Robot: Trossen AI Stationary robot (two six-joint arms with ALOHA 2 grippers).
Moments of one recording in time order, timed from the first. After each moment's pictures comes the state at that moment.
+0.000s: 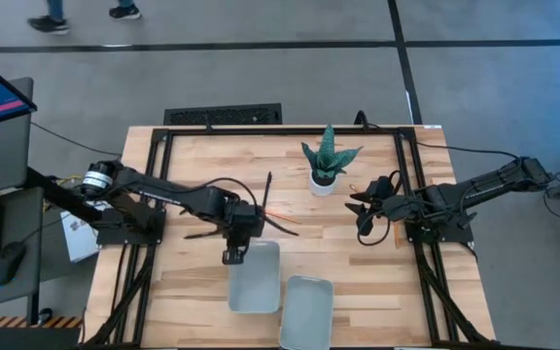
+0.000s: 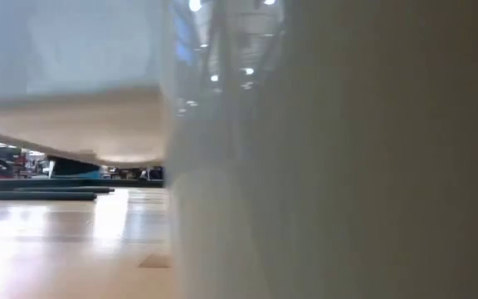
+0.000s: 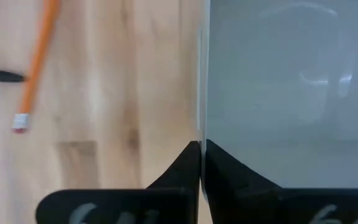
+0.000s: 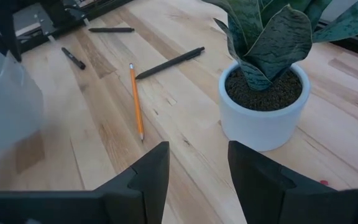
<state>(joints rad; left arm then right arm) -0.16 1.62 1.25 -0.90 0.10 -0.18 0.25 0.75 0.42 -0.32 0.55 0.59</state>
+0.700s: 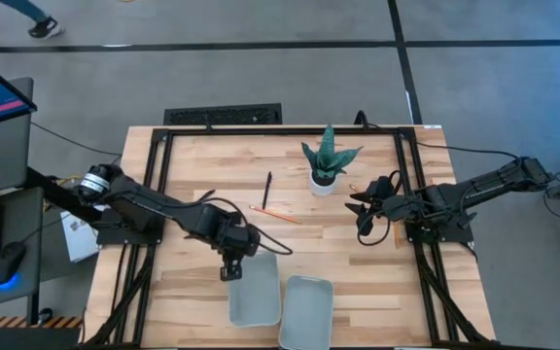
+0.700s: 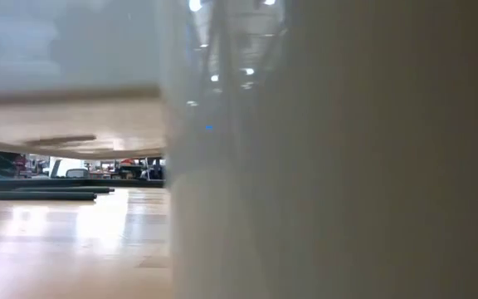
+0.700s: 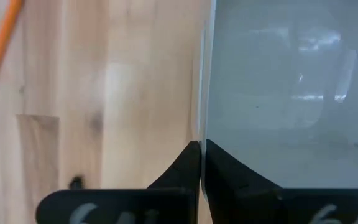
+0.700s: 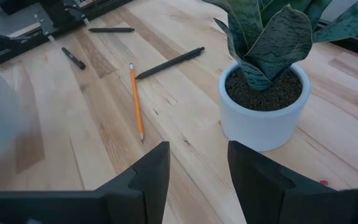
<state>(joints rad) -0.32 1.62 1.27 -0.92 0.02 -0.44 0.25 0.75 0.42 -0.32 0.55 0.59</state>
